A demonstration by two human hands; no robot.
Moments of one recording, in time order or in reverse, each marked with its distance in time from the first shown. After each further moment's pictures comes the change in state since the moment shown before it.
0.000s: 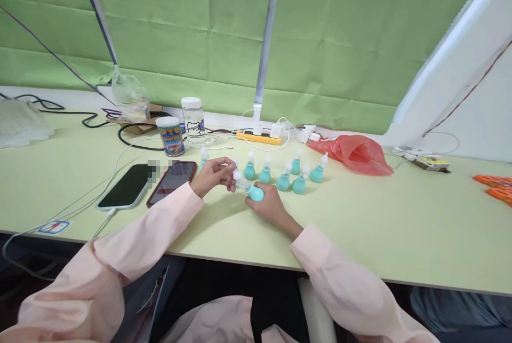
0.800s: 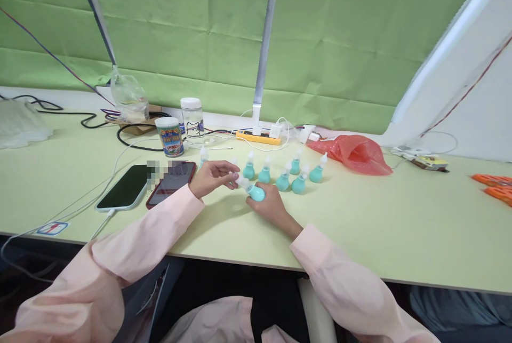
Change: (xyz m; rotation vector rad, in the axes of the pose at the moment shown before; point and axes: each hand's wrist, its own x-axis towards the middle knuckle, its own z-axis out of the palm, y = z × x) left_hand -0.002 -0.005 0.002 0.072 0.028 0.022; right_hand -0.001 0.004 0.000 -0.006 0.019 0.021
